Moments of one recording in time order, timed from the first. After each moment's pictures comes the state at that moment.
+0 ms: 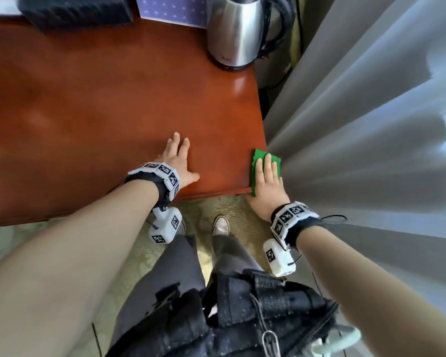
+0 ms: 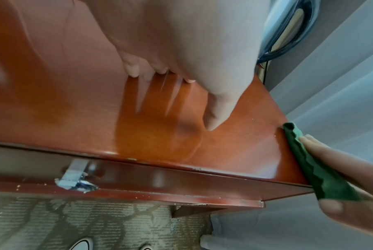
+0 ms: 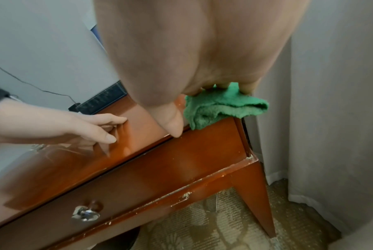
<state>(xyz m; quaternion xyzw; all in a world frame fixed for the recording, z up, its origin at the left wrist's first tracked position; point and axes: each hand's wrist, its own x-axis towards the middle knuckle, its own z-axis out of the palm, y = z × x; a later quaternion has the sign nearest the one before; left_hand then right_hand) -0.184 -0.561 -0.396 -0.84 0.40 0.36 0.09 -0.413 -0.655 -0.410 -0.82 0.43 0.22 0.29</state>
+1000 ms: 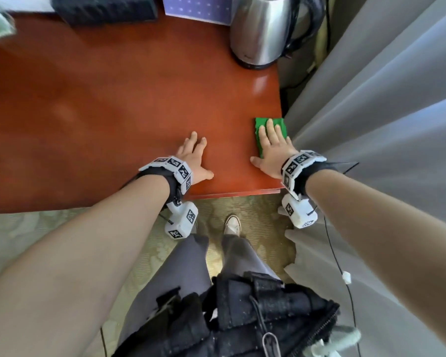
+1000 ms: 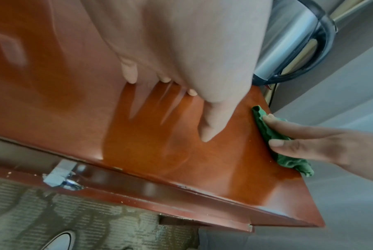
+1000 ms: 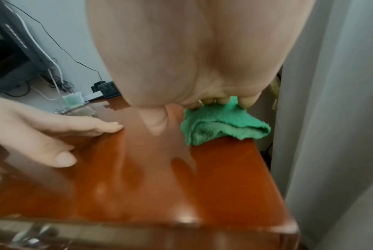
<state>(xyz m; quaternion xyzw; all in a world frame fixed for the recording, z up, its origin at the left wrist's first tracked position) -0.176 -0.561 -0.389 -0.83 0.38 0.41 0.08 -0.339 -0.726 -0.403 -0.87 0.34 0.30 0.19</state>
